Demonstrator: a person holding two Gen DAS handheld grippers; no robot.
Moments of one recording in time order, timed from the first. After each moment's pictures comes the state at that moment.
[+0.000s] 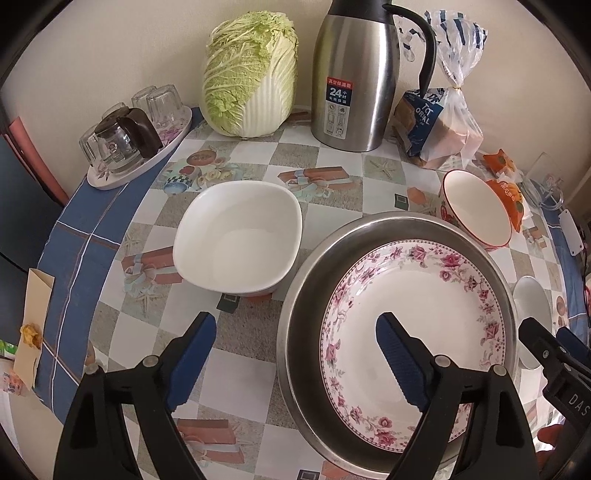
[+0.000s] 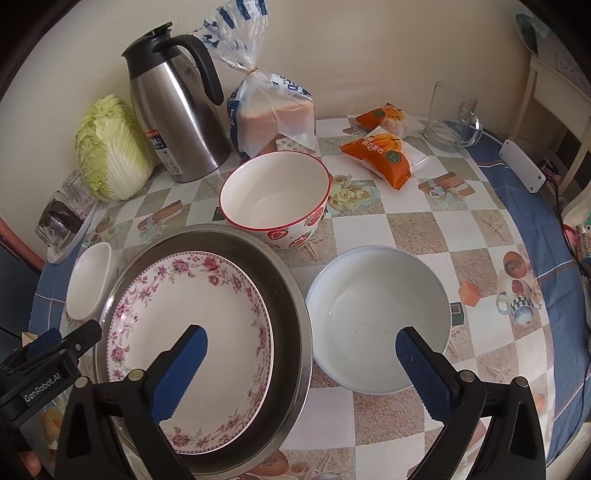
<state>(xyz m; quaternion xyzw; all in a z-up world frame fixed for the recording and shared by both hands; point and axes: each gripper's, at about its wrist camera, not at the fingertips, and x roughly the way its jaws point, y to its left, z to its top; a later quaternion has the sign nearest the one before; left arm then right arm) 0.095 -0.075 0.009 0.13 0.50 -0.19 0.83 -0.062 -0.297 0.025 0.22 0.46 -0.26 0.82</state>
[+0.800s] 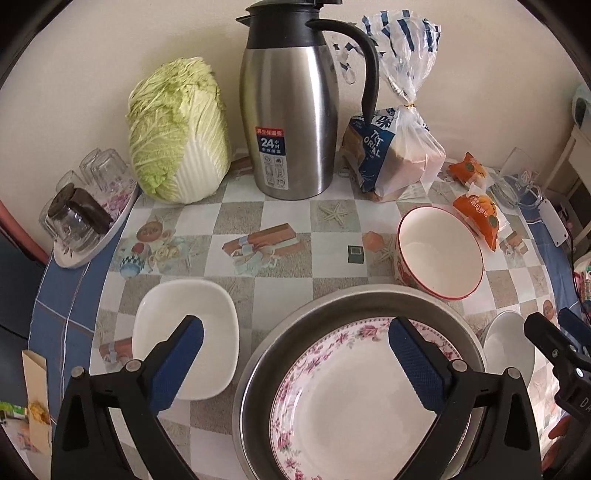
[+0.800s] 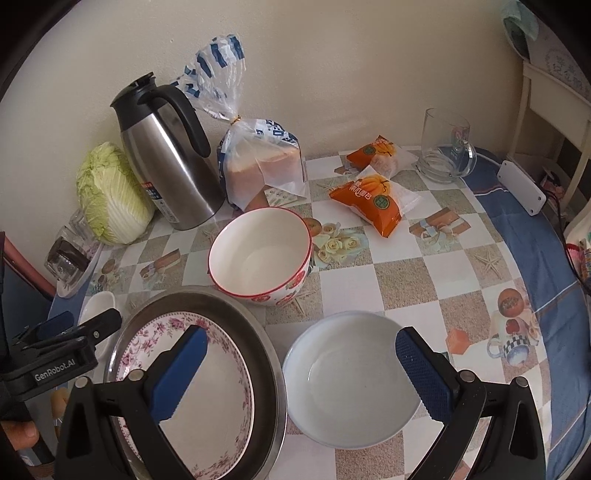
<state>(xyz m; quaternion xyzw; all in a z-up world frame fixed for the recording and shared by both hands) 0.132 -0.151 0.036 0.17 0.47 -0.26 0.83 -0.057 -0.343 0.049 0.23 0.41 -0.26 0.84</state>
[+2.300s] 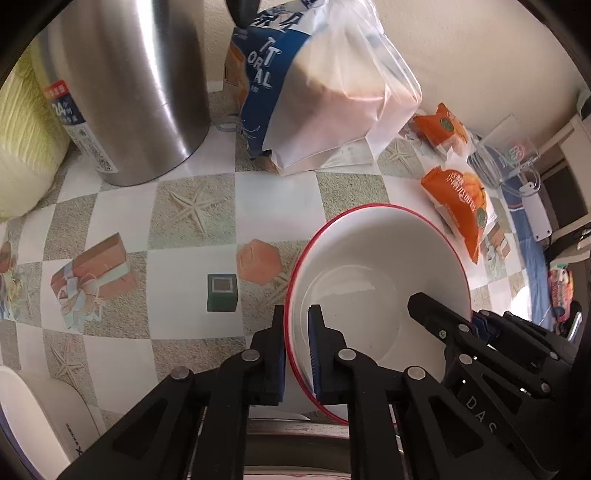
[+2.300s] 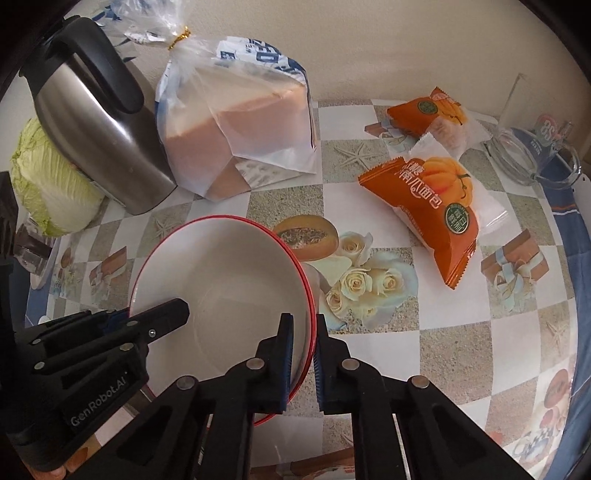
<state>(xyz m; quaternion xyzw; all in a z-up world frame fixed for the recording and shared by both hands) 0.163 -0.291 -0.057 0.17 0.58 -0.35 0.72 0.054 -0.421 -0.037 0.24 0.53 -0.20 0.79</state>
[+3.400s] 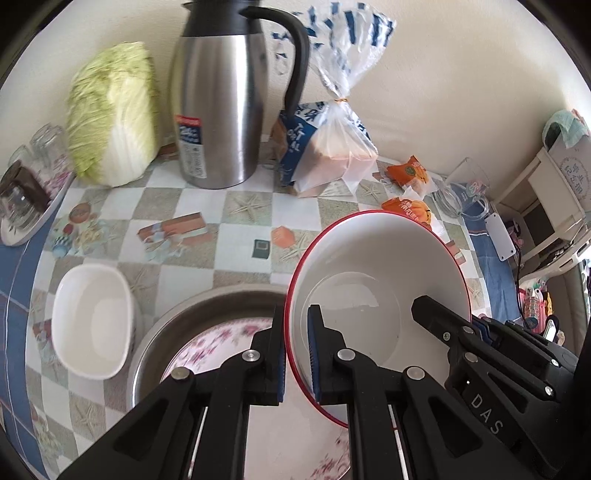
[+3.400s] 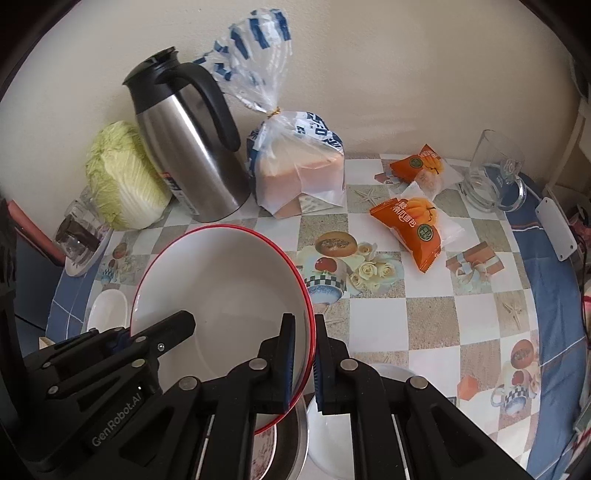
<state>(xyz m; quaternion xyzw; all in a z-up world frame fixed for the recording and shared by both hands) 0.093 -0.195 0.040 0.09 0.52 -0.33 0.78 -0.002 -0.349 0.065 0.20 0.47 -0.20 0.83</state>
